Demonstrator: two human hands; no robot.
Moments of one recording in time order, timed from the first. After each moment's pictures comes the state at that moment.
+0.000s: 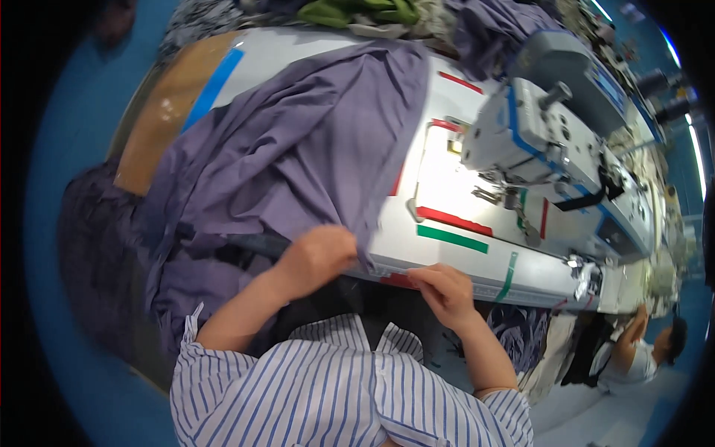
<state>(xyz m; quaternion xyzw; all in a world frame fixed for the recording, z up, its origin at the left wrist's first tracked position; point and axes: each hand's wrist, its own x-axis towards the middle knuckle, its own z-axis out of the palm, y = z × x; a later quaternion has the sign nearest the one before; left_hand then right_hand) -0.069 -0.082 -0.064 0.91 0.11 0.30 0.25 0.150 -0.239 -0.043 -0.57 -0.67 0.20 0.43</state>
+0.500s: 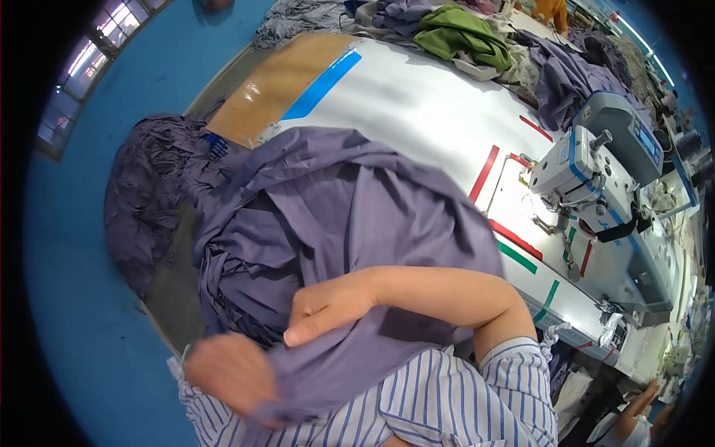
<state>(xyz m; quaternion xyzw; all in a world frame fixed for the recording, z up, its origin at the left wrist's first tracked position) -0.268 -0.215 0.095 0.82 -0.10 0.24 0.50 -0.059 -0.143 0.026 0.10 -0.71 0.70 0.07</state>
